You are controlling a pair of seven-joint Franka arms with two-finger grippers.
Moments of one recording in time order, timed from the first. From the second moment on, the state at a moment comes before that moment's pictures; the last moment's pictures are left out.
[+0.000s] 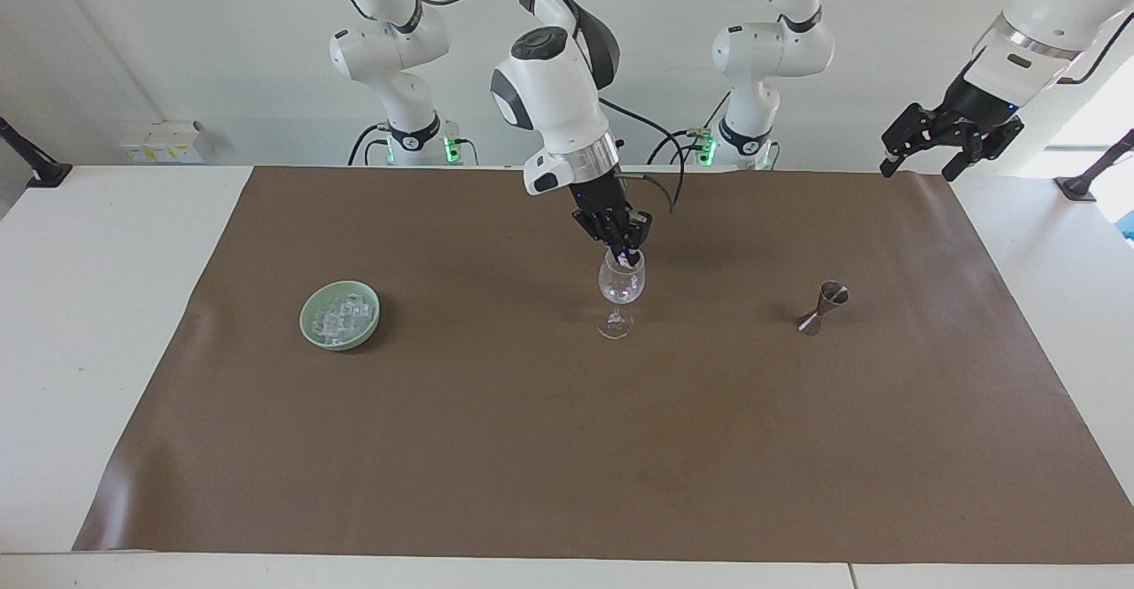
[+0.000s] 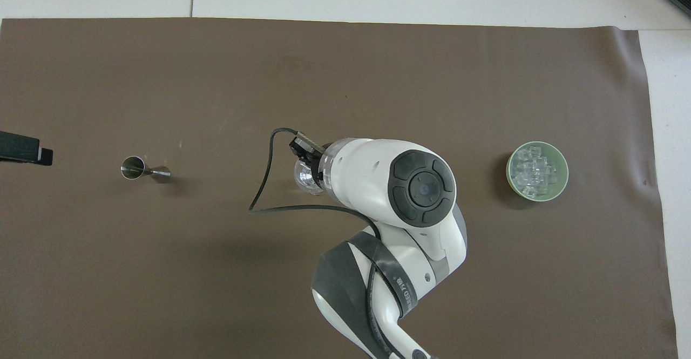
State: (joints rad) left arm -0.05 -0.08 0.07 -1.59 -0.10 1.52 0.06; right arm 0.48 0.21 0.17 -1.78 0.17 2.40 1.20
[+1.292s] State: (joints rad) left arm -0.05 -0.08 0.07 -1.59 -0.10 1.52 0.06; right arm 0.39 0.12 0.11 -1.70 0.15 2.13 1.12
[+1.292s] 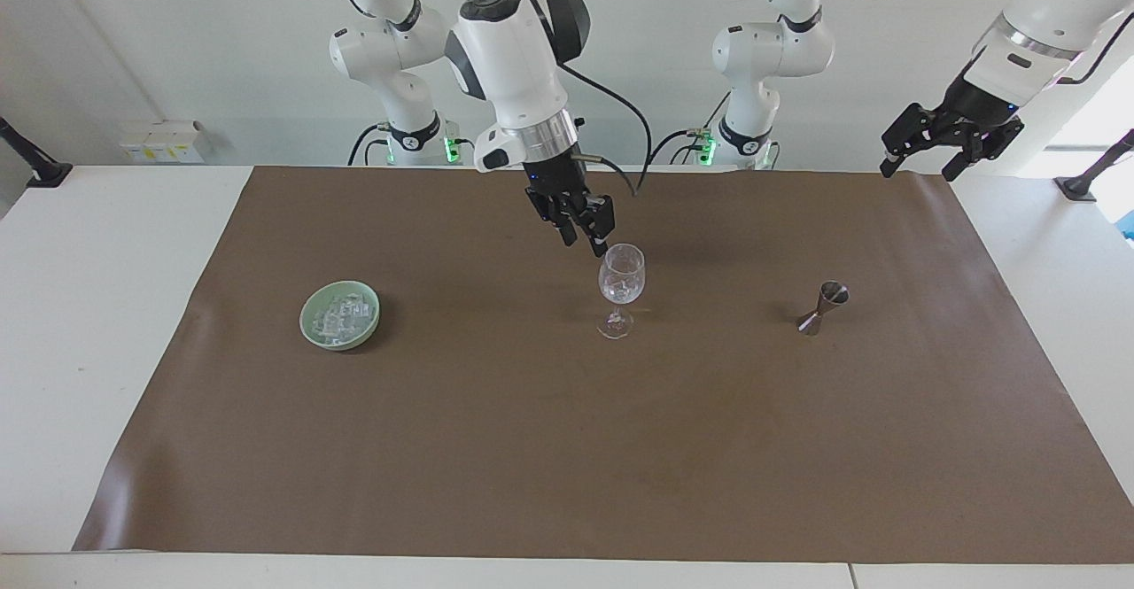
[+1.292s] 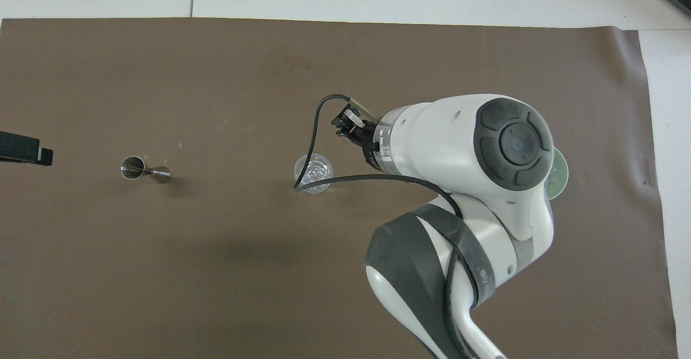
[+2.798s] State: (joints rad) left arm -0.05 -0.08 0.07 -1.59 -0.10 1.52 0.06; right arm 0.14 -0.03 0.07 -1.70 -0.04 1.84 0.63
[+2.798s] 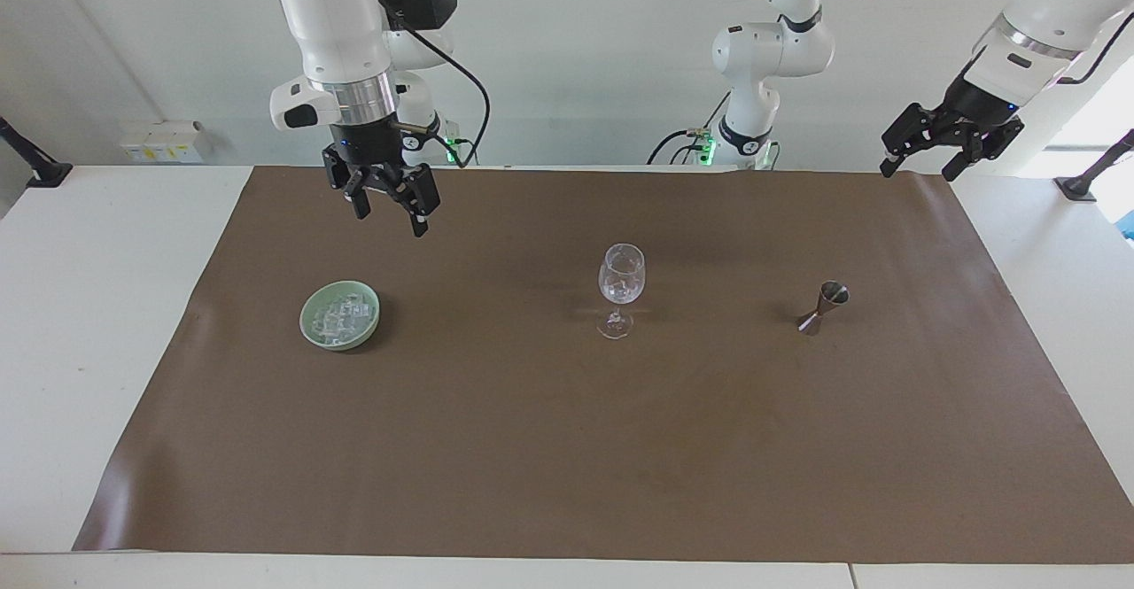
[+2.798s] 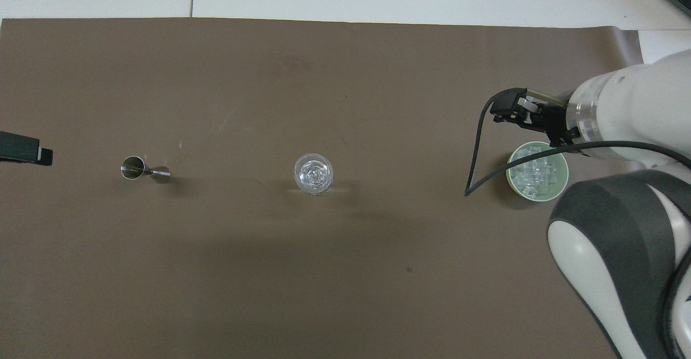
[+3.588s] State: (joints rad) left arm -0.05 -0.08 0.07 -1.59 -0.10 1.52 0.06; right arm 0.04 -0.04 -0.03 -1.70 -0.01 1.73 0.38
